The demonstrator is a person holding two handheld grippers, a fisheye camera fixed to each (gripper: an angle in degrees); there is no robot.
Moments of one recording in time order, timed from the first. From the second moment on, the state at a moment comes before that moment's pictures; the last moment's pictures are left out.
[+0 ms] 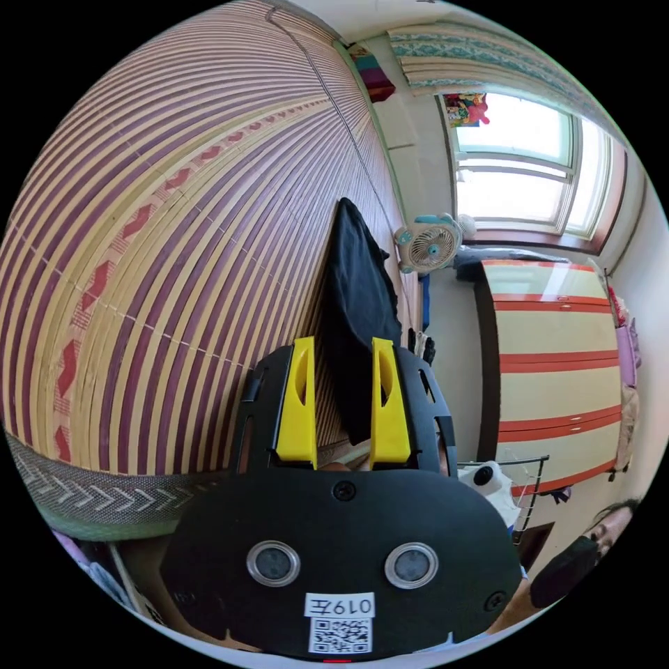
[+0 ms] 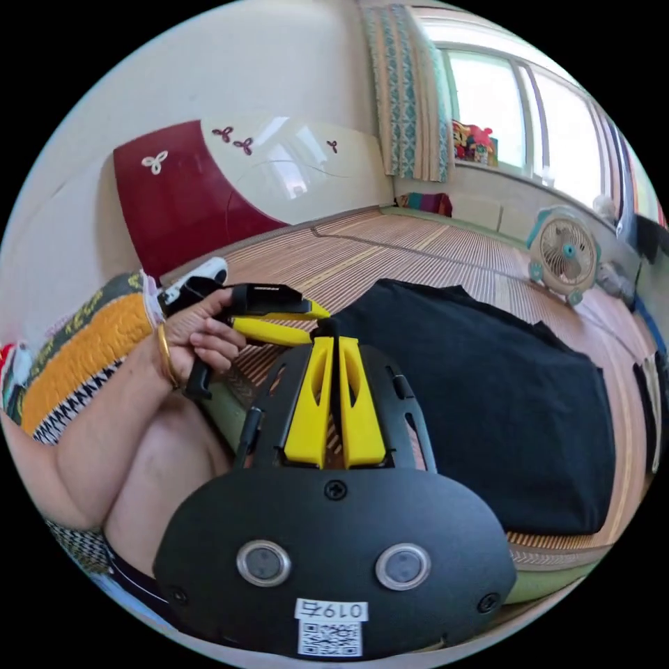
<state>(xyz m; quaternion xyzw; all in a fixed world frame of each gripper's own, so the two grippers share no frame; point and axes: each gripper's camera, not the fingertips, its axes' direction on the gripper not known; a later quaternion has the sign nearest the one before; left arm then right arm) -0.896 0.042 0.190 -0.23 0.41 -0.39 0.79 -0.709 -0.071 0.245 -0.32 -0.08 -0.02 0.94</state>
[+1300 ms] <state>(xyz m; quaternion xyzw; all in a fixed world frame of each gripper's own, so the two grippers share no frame) -0.839 -0.098 0.398 -0.29 0.42 -0.32 0.80 -0.667 -0.038 0.205 -0.31 -0.12 -0.11 0.94</state>
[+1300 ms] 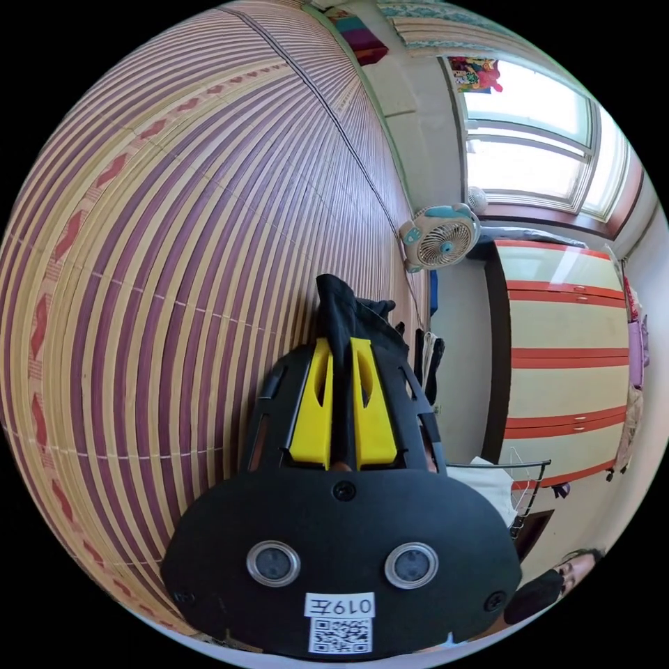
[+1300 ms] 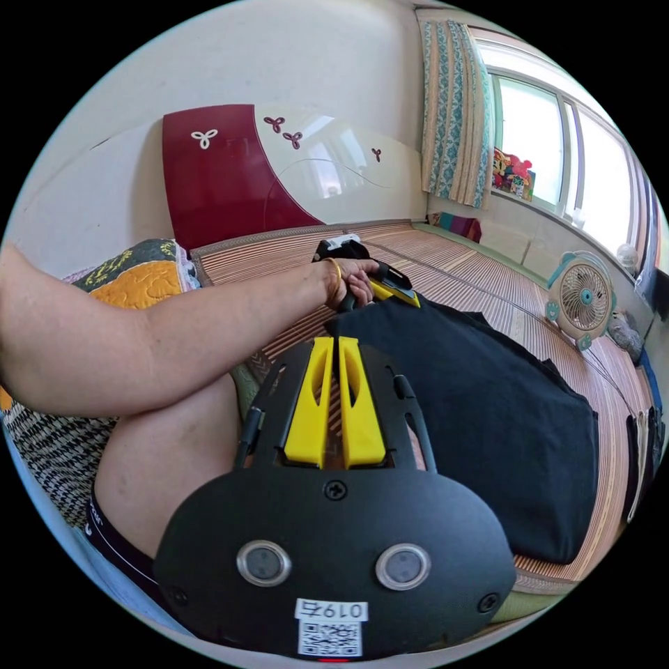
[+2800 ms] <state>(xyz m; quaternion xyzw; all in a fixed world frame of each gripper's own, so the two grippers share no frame) -0.302 -0.332 0.372 -0.31 0.21 -0.17 0.91 -0.252 0.028 -0.069 -0.16 -0.19 0.24 0.94</state>
